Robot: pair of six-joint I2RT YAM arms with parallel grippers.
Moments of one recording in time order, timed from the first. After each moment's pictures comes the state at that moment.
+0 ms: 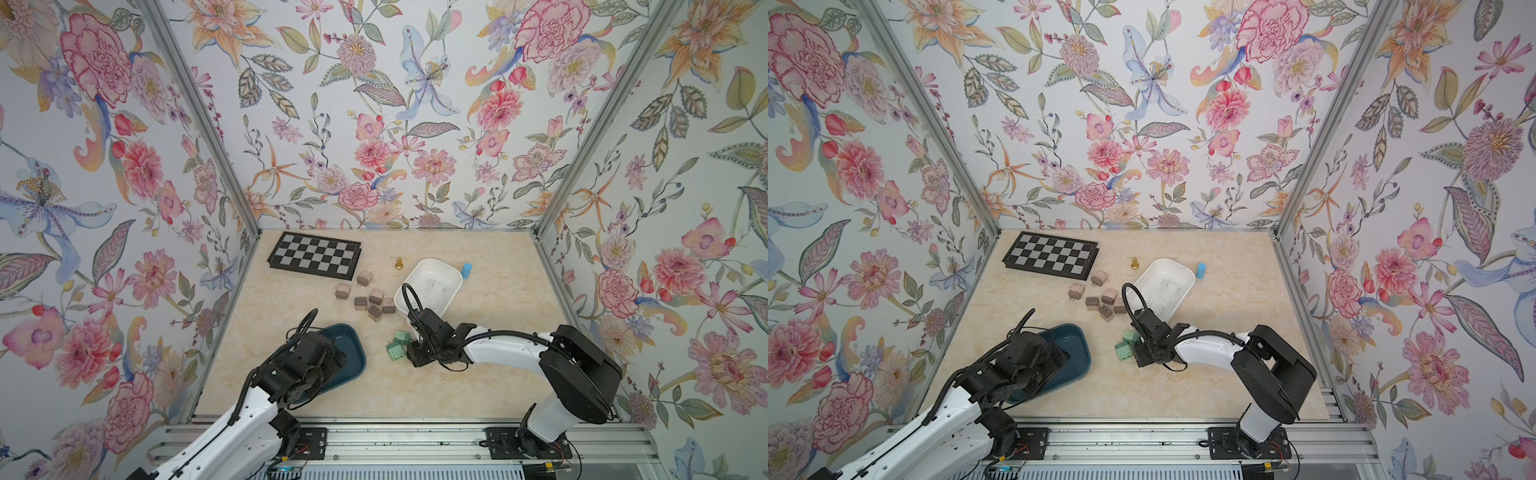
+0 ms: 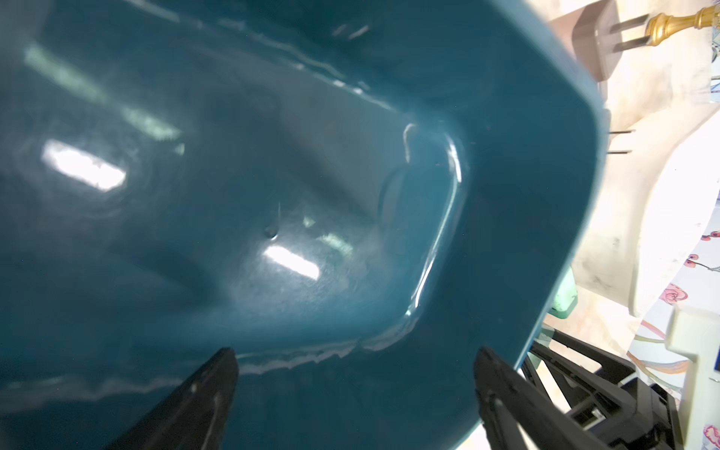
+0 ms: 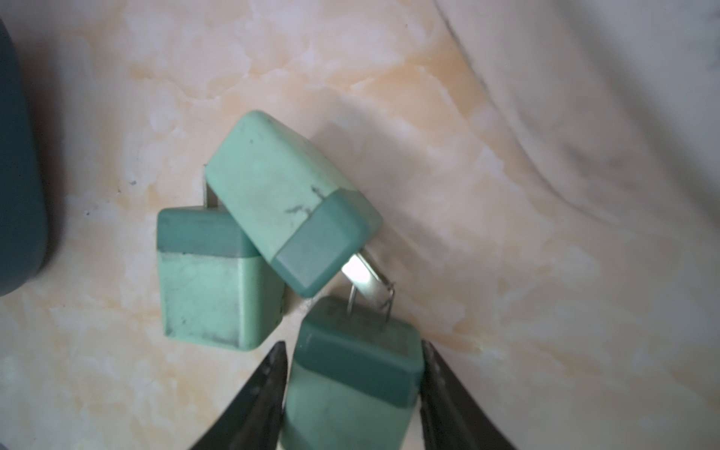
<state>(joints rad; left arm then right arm) -0.59 0.76 0.44 -0.72 -0.03 -1.27 0.90 1.63 0.83 -0.30 -0.01 0.43</state>
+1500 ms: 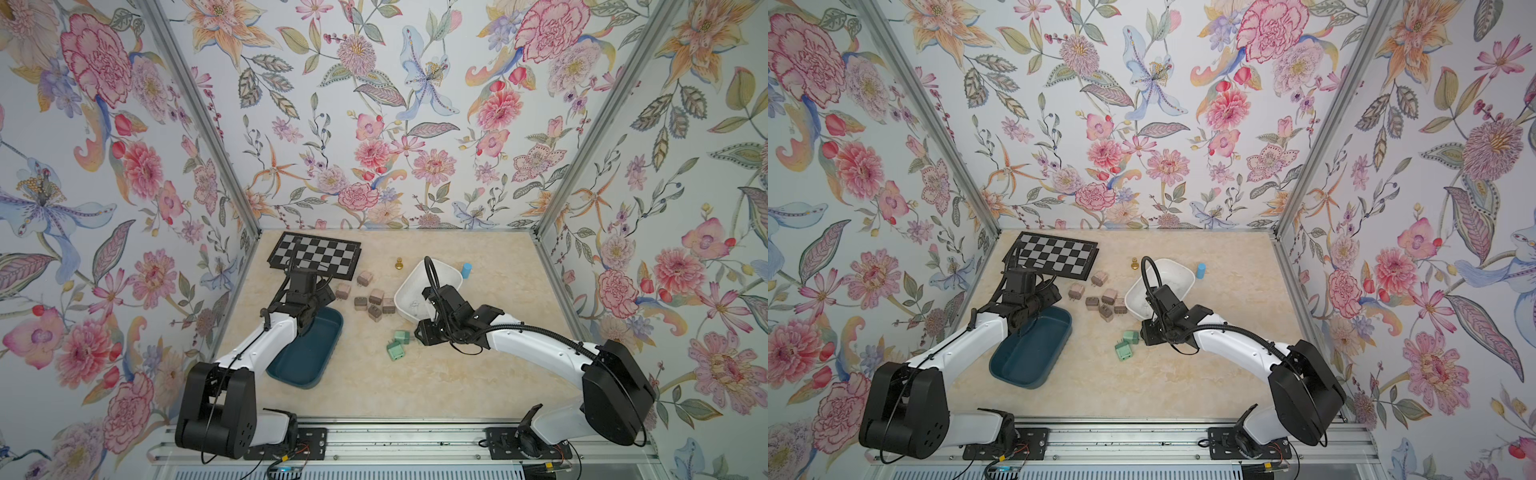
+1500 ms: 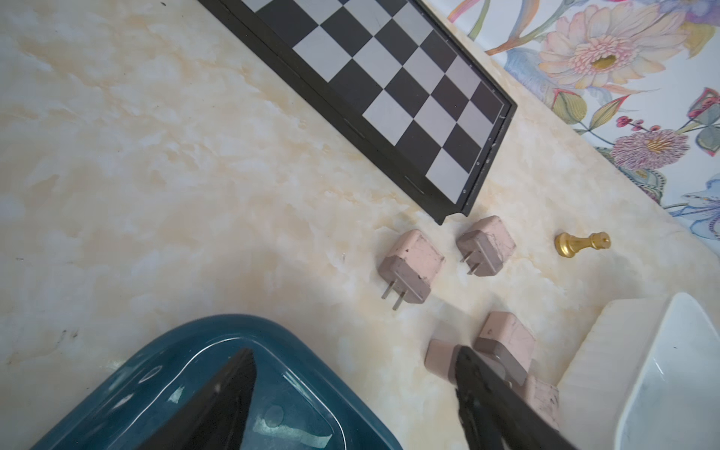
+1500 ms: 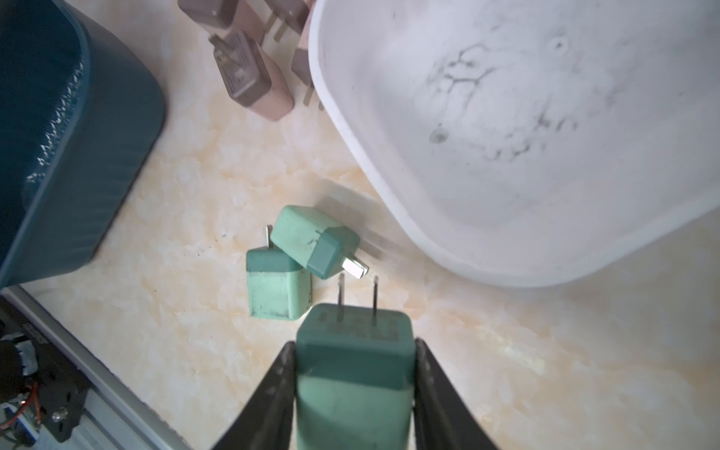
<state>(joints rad) -0.20 1.33 0.80 -0.23 -0.13 -0.66 0.73 1.46 0.99 -0.50 -0.10 0.44</state>
